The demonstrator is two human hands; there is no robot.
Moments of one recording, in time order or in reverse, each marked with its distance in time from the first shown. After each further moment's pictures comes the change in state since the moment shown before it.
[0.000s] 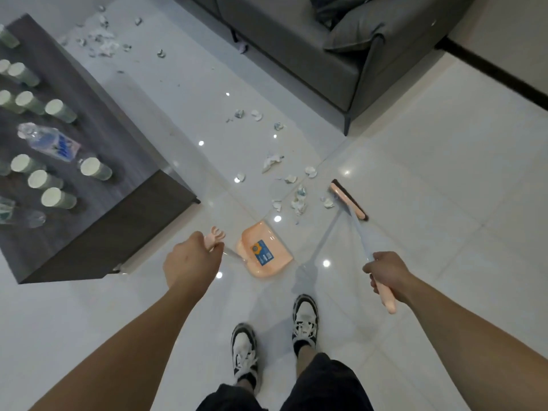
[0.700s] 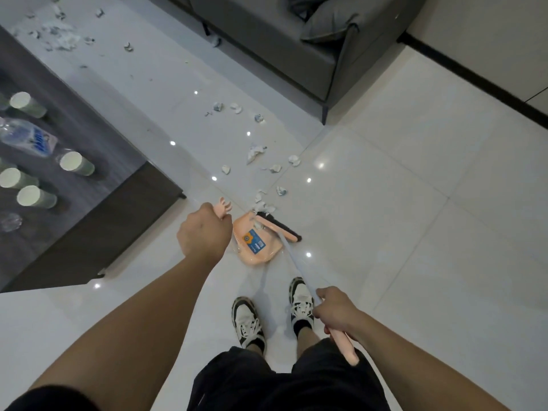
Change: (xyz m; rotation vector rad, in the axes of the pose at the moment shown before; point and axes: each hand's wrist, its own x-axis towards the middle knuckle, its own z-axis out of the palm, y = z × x) left_hand 0.009 -0.008 -0.004 -0.111 0.033 0.111; right_hand -0.128 0.064 0.143 -0.301 -0.214 -0.038
